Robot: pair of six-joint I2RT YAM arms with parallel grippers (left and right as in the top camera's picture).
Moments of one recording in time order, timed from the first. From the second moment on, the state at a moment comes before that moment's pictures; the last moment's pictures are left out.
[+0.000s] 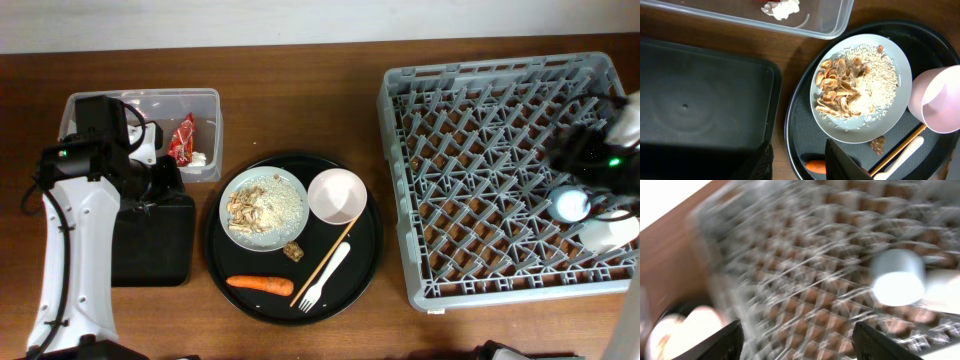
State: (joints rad) left arm 0.16 1.52 1.41 -1.19 0.17 -0.06; right arm -0.43 1.36 1.59 -1.28 -0.33 0.05
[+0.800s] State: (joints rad) left arm 0.16 1.52 1.41 -1.20 0.17 -0.06; right arm 0.41 2.01 1.59 -0.95 -0.12 0.15
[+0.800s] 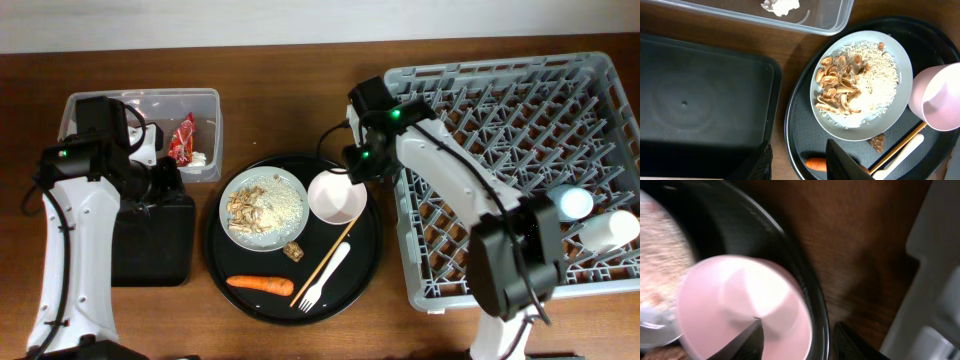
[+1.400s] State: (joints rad) left arm 0.16 1.52 1.41 -1.21 0.17 -0.06; right arm 0.39 2.06 1.81 -1.21 0.04 0.18
